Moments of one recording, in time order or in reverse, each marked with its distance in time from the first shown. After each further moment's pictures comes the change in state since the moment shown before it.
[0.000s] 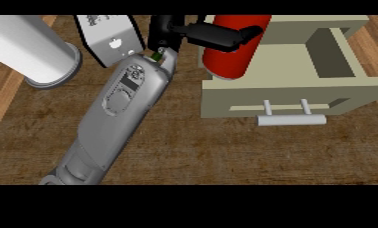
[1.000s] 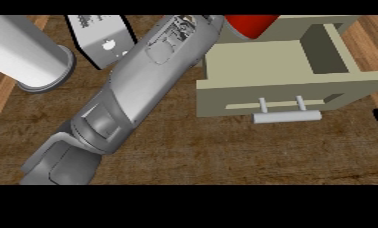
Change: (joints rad) left arm -0.426 -0.001 -0.104 0.508 0.221 0.120 -0.077; right arm -0.067 -0.006 0.008 0.037 0.020 -0.006 0.016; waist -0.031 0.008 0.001
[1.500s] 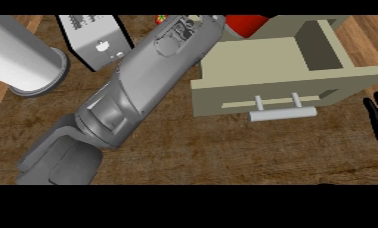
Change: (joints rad) left arm -0.067 0.000 -0.095 0.163 0.127 0.024 -0.078; right arm -0.073 -0.003 0.023 0.038 0.030 -0.019 0.018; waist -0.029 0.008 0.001
